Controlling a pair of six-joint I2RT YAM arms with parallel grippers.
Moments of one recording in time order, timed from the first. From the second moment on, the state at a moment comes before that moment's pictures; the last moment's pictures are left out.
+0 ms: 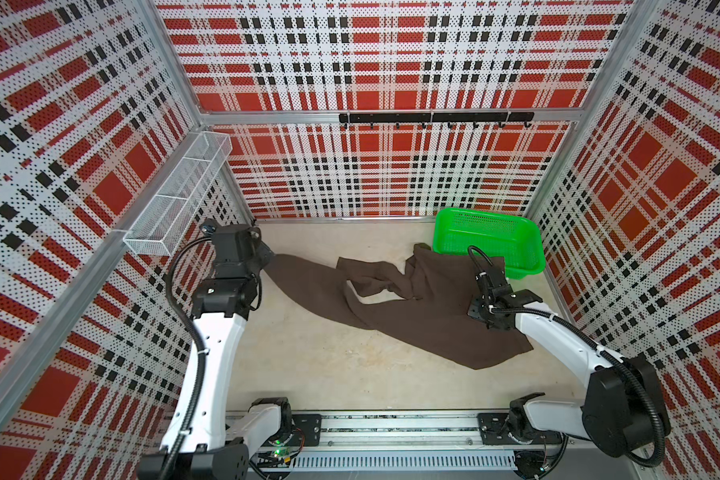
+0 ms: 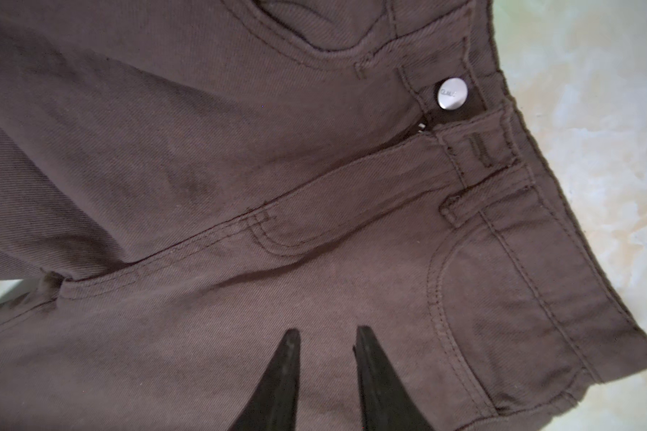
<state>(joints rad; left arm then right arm) 0.03 1.08 1.34 -0.77 -0.27 -0.65 0.29 1.30 0.83 -0.65 0.18 0.65</state>
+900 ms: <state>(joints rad) 0.08 1.12 1.60 -1.10 -0.41 -0.72 0.25 1.45 0.70 -0.53 0.14 0.63</state>
